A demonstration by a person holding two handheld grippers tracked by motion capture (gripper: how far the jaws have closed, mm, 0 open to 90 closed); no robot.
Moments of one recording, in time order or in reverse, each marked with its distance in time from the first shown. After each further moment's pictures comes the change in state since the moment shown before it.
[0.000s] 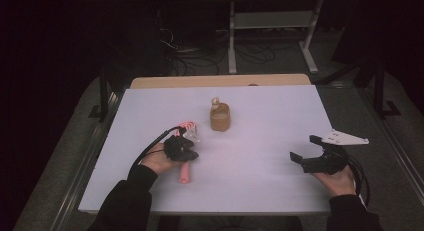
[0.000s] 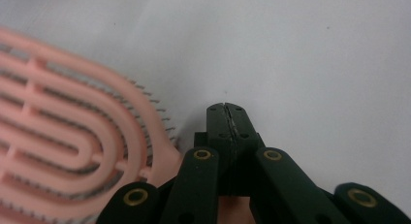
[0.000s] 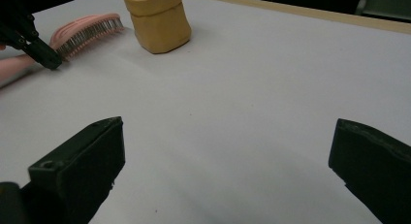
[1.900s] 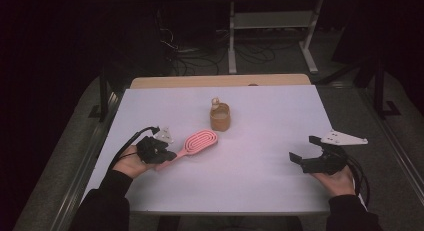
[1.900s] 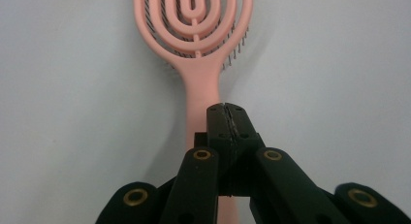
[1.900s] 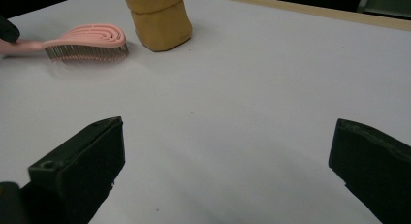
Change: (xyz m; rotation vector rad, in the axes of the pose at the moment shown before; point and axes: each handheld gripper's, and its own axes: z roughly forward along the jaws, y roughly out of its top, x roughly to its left) left arm 0.006 -0.042 -0.058 -0.016 0.048 -0.035; right arm 0.001 0.000 0.001 0.007 0.001 -0.003
